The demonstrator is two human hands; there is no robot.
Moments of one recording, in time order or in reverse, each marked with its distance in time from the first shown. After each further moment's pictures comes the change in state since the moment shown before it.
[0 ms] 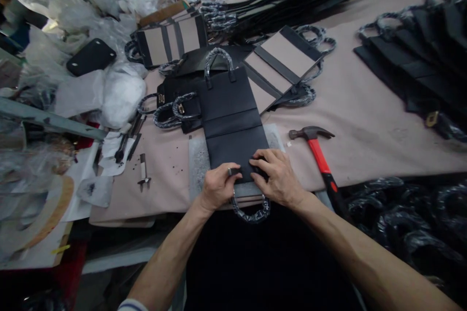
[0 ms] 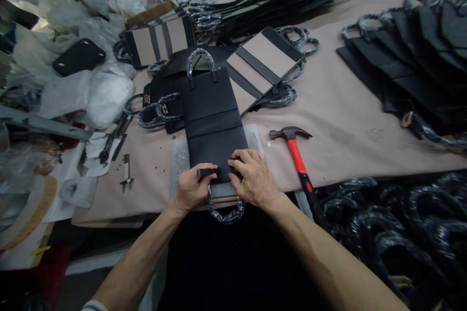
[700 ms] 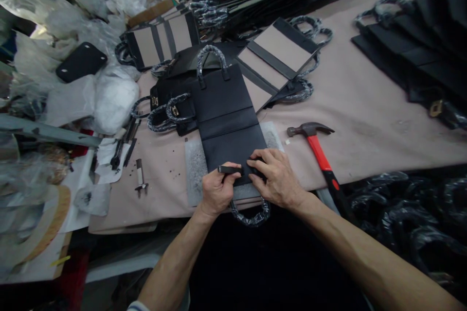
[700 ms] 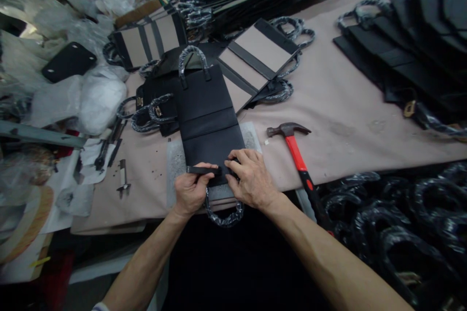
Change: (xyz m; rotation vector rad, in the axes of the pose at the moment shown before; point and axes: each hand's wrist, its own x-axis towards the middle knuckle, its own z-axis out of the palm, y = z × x) left_hand 0.005 0.012 0.008 -0.077 0.046 -0.247; right_hand 0.000 -0.002 -0.003 -0.002 -0.028 0.023
